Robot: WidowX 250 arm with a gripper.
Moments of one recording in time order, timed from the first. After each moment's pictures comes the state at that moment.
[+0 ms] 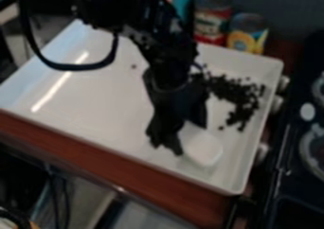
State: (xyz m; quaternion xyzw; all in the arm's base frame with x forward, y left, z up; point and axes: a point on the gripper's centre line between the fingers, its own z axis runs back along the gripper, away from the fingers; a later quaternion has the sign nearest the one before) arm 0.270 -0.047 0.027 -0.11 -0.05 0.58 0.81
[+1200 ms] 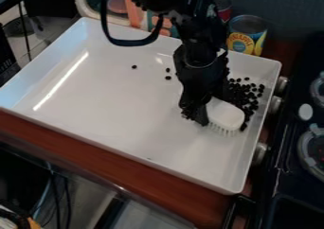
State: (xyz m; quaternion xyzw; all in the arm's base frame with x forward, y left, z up) arm 0.342 -0.052 0.017 -0.11 -0.07 0.62 0.78
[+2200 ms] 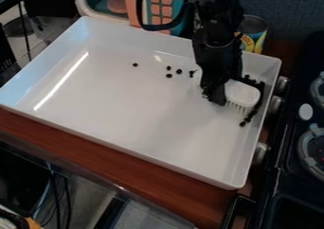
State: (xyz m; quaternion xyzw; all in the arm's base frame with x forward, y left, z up) arm 0.386 -0.061 0.021 -0.12 -0.06 0.64 0.76
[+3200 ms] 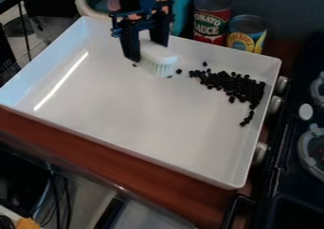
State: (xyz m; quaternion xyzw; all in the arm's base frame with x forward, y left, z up) arm 0.332 0.051 0.087 0.03 0.10 0.55 0.83
